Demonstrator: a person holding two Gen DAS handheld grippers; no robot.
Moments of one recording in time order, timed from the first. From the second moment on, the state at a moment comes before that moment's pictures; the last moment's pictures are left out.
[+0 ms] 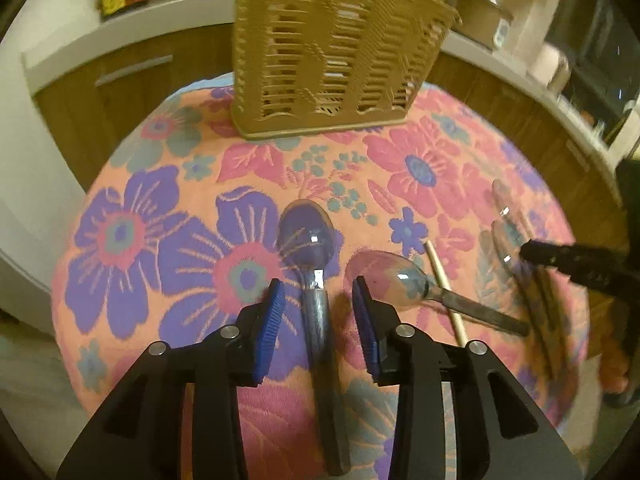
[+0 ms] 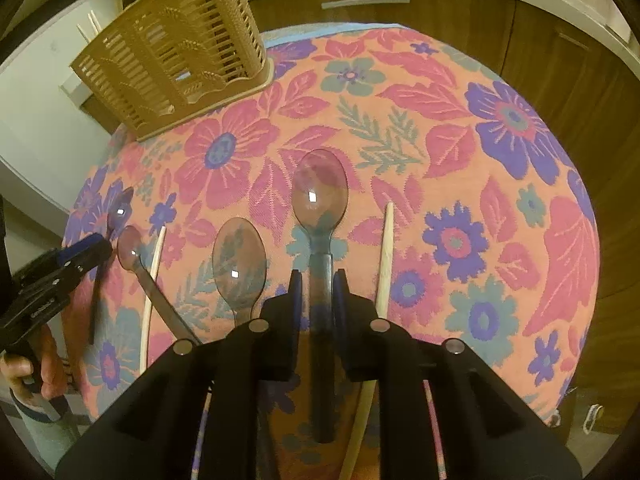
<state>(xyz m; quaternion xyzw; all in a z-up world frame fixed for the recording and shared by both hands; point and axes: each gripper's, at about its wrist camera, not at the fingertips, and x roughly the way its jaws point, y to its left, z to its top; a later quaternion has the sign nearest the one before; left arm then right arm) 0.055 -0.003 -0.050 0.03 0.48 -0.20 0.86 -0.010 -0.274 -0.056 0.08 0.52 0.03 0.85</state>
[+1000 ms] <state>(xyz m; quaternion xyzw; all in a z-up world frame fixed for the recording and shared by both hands) 0.074 0.027 0.143 -0.10 0.15 -0.28 0.94 0.062 -0.205 0.118 0.06 0.30 0.14 0.94</state>
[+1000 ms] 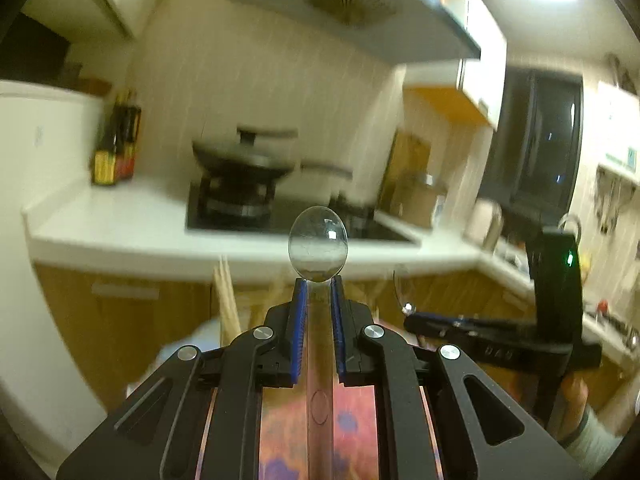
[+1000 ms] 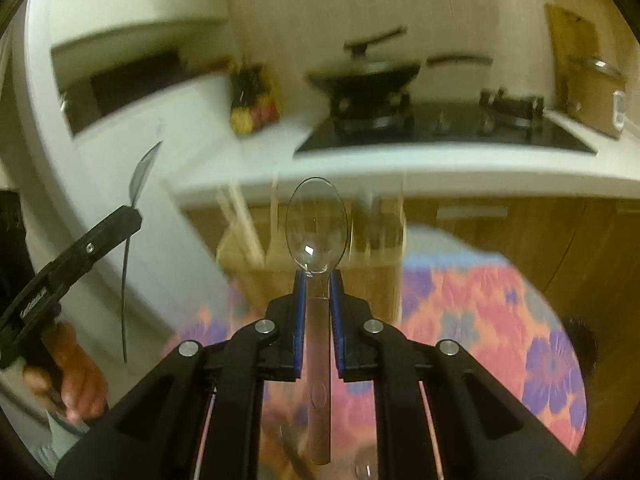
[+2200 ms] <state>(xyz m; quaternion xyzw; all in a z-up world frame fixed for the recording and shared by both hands) 0.162 0.031 0.079 -0.15 0.12 -0.22 0.96 0.149 -0.171 0.095 0.07 0.19 0.10 0.97</state>
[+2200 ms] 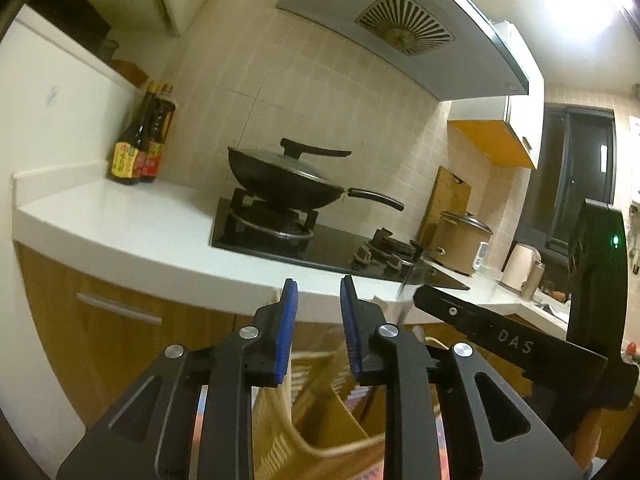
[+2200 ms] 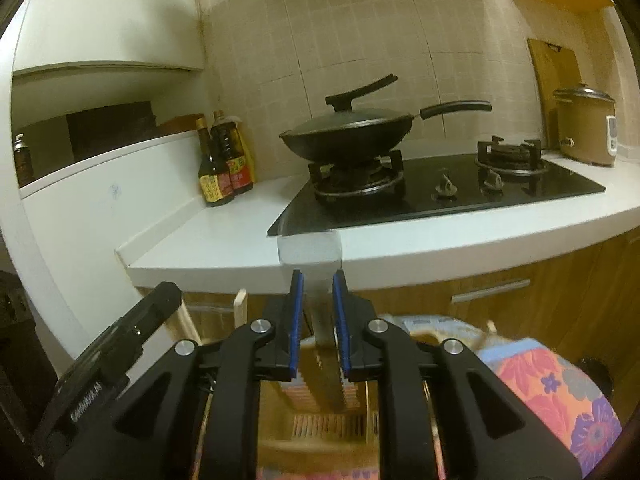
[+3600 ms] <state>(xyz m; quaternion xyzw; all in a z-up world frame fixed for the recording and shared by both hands) 0.012 -0.014 -0.047 -0.15 0.45 -0.22 0.85 -0.059 -0.242 -0.048 0.08 0.46 0.07 0.88</state>
